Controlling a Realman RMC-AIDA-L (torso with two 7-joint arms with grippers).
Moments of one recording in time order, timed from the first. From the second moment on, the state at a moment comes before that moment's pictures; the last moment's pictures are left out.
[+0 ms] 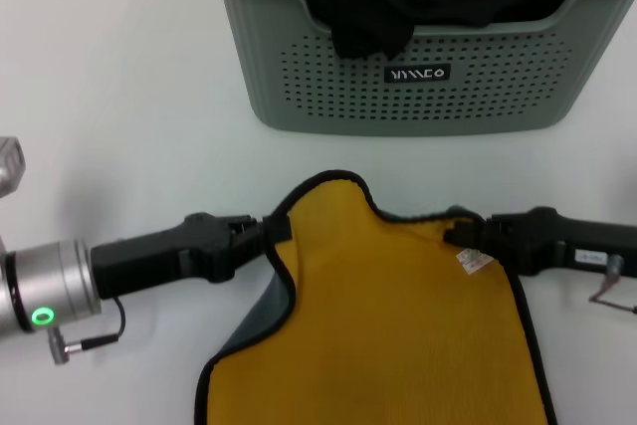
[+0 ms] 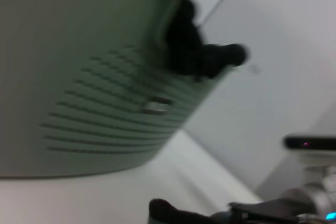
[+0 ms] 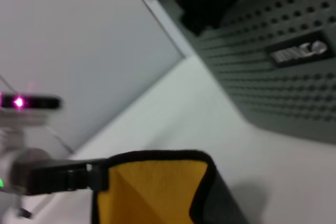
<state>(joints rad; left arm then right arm) -0.42 -2.02 1.00 0.26 1.57 1.58 -1.40 0.47 2.01 -1.11 -0.36 1.58 1.44 -1.68</state>
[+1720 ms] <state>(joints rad) -0.41 -2.01 1.00 0.51 1.60 1.24 -1.51 0.33 2.01 -1.20 -0.88 1.49 1.33 -1.47</state>
